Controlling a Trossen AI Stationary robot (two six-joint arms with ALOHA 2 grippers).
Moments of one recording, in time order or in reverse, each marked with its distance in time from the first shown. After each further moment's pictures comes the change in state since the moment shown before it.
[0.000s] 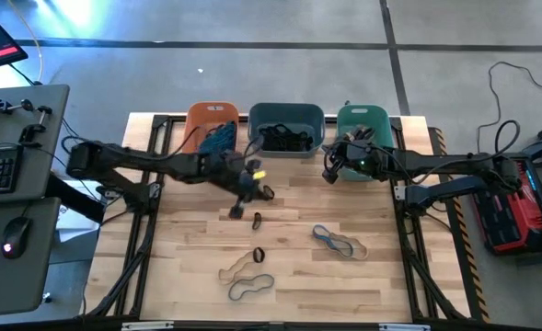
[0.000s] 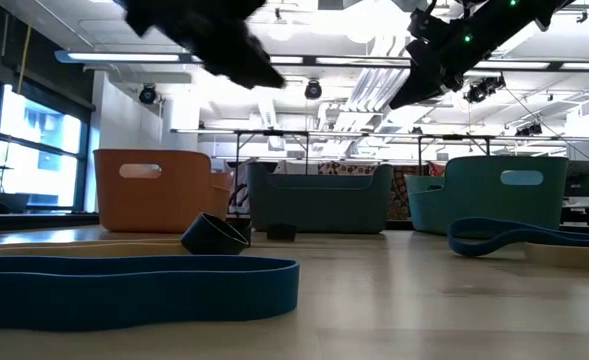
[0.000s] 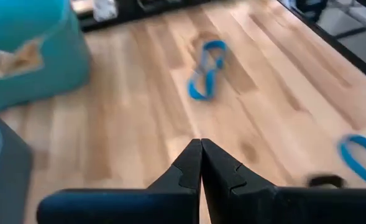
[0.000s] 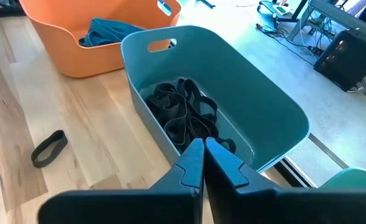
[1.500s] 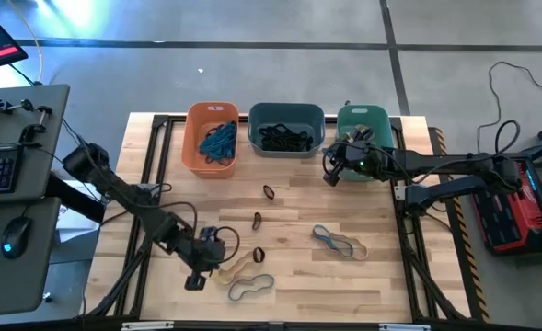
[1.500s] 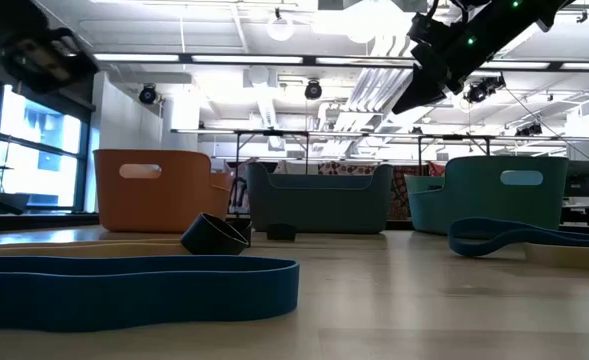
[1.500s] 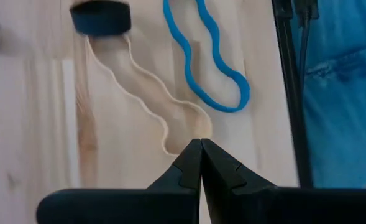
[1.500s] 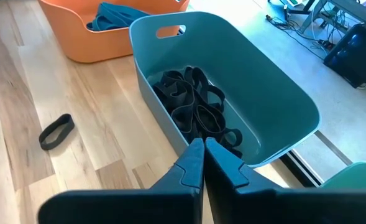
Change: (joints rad) left arm -0.701 -0.013 -0.045 -0.381 -0.266 -0.865; right arm 0.000 0.000 0.000 -0.046 -0.035 -0.002
